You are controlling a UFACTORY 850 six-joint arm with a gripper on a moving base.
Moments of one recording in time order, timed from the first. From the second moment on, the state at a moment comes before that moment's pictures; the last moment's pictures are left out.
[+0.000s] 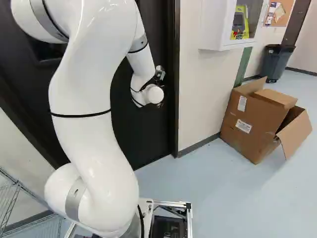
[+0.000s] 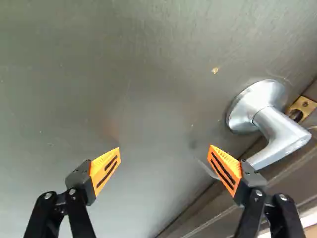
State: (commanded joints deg) arm -8.6 -21.2 -48.5 -36.6 53.2 0.0
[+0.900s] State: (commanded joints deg) arm -5.4 -31.3 -56.9 -39.0 53.5 0.0
